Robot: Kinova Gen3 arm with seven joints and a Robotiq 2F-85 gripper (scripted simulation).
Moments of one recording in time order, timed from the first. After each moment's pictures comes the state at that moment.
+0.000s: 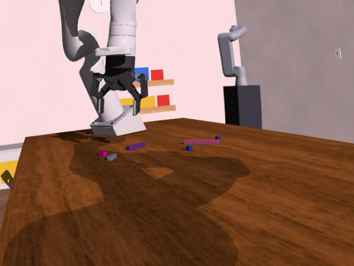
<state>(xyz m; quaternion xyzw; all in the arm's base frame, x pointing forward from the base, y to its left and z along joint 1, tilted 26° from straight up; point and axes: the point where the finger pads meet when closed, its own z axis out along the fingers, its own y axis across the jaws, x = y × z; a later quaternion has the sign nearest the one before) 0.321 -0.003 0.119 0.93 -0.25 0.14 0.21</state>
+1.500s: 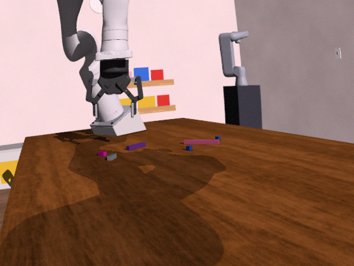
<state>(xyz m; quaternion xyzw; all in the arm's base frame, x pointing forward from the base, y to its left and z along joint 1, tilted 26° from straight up) 0.311 -0.013 0.111 0.97 -0.09 0.13 0.20</state>
